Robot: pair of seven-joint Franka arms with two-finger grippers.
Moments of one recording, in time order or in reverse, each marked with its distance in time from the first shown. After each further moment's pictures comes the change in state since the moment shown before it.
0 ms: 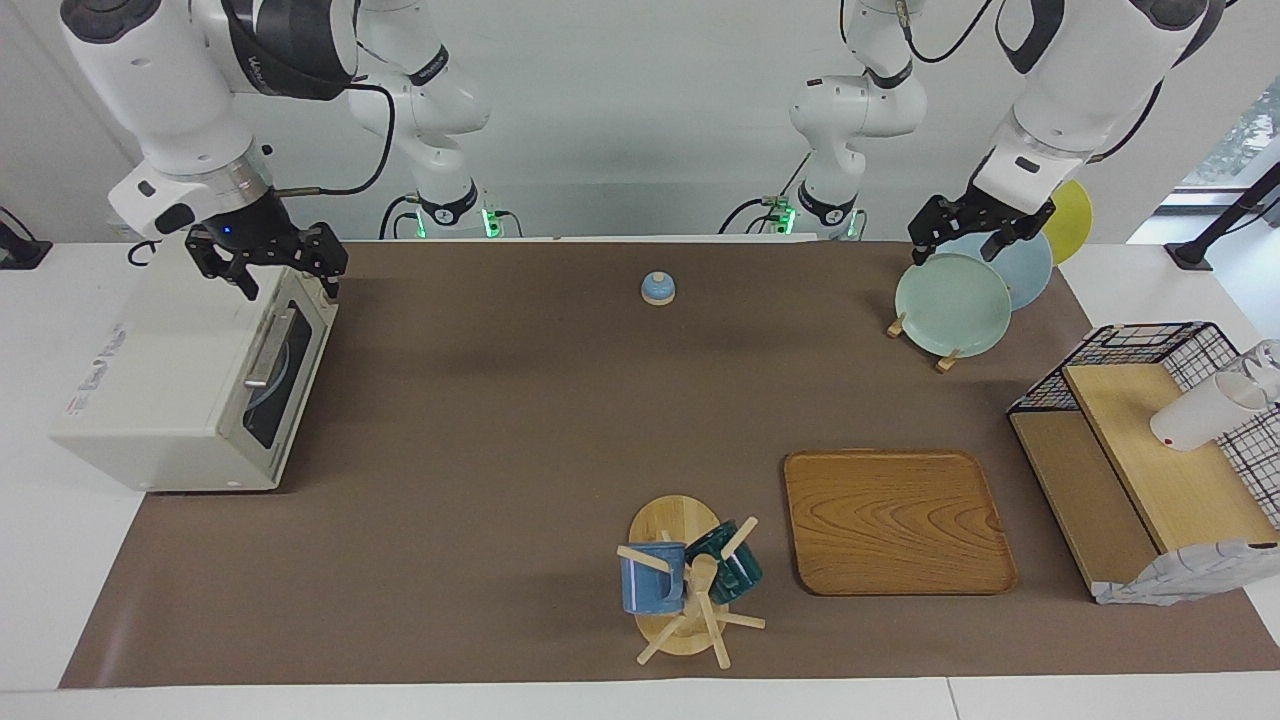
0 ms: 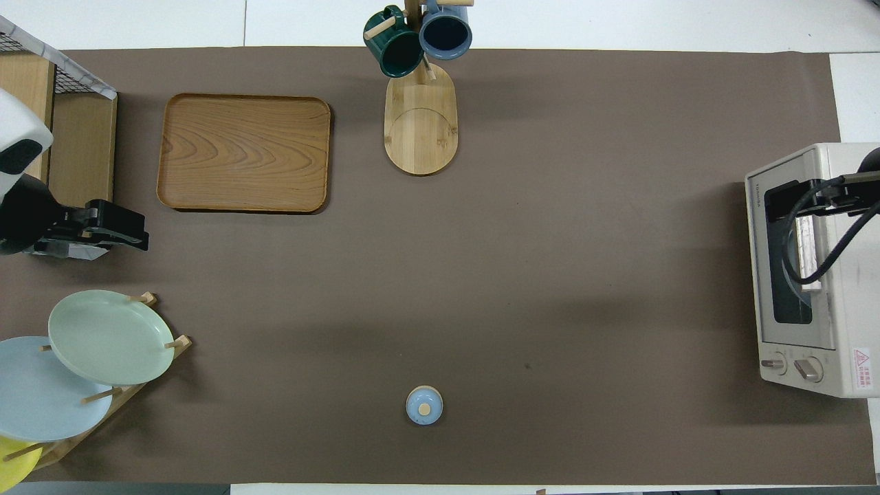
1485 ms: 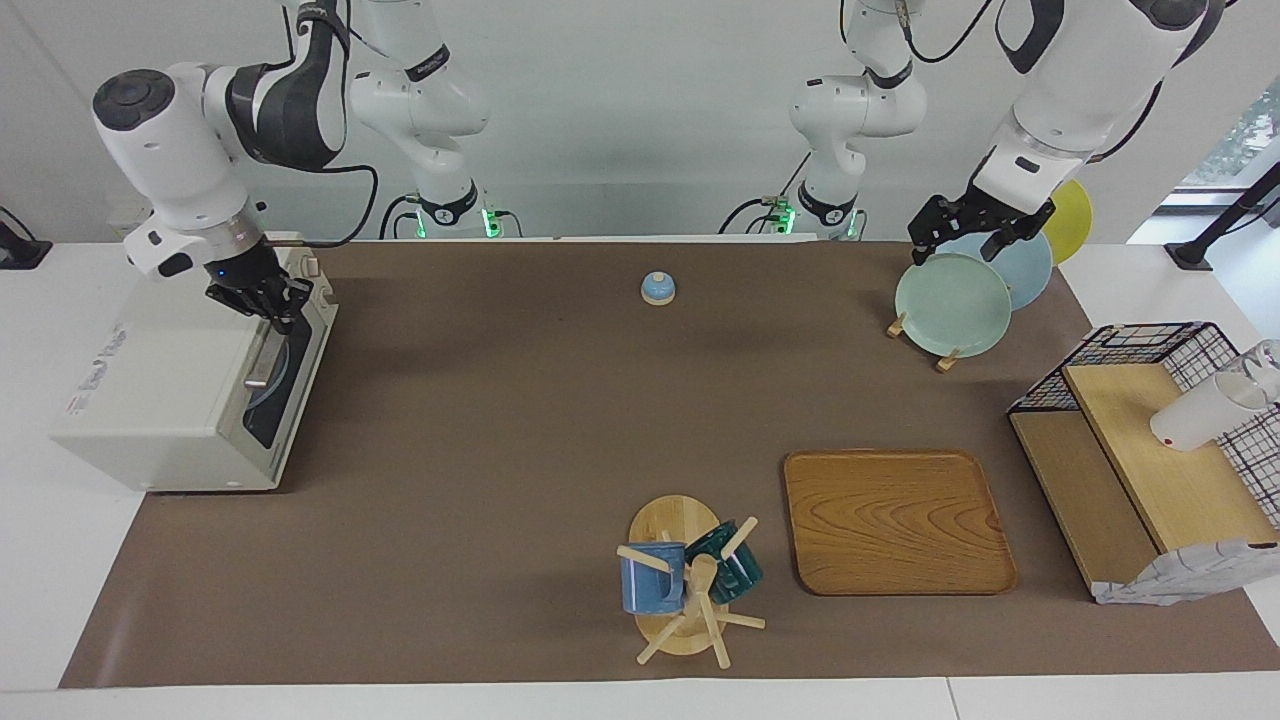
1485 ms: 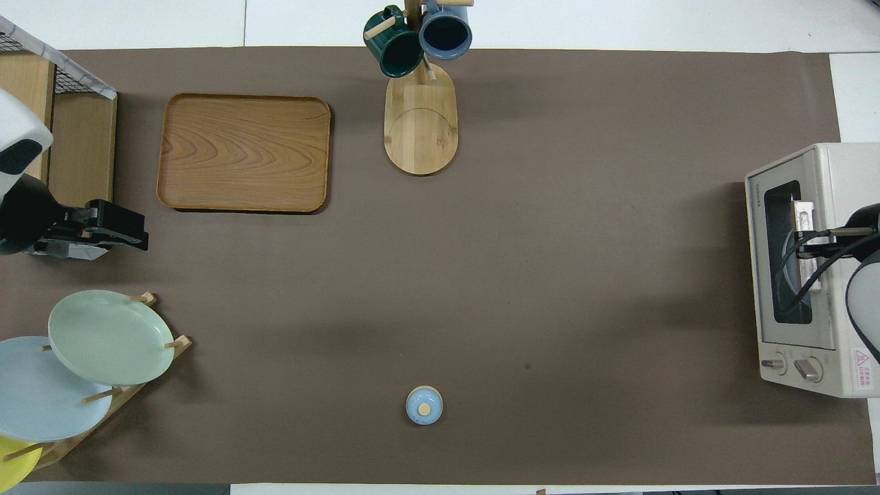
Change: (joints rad) left arm 0.000 0.000 0.000 0.000 0.000 0.000 0.000; right arm -0.122 -0.100 -0.016 -0.393 -0.024 0.312 -0.022
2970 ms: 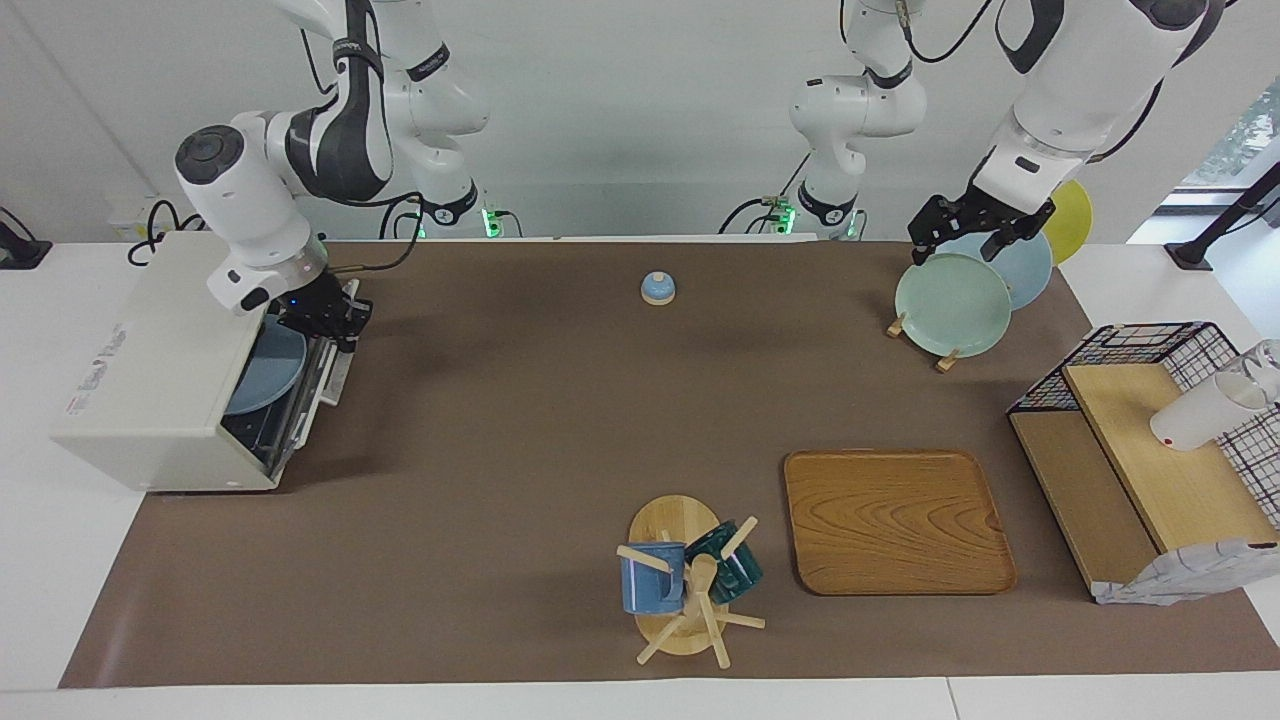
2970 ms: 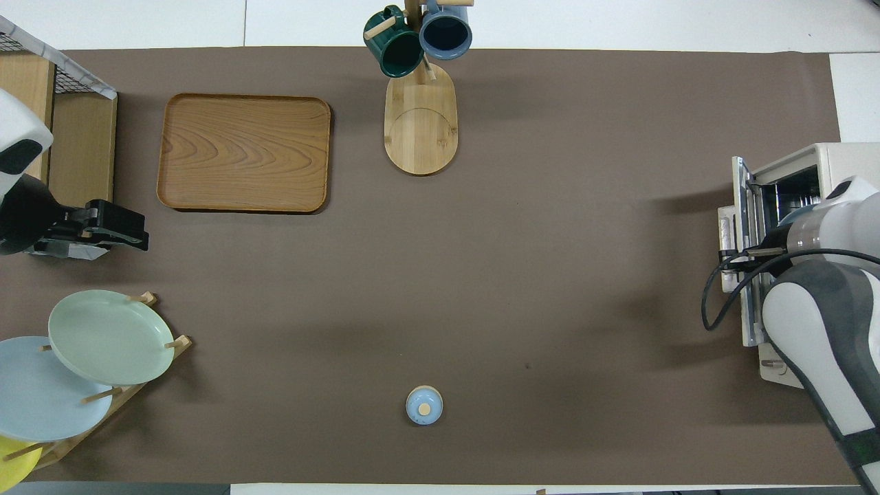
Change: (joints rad) left arm 0.000 0.000 0.000 0.000 0.000 0.000 0.000; right arm 0.074 0.013 0.021 -0.162 0.114 0.145 -0.019
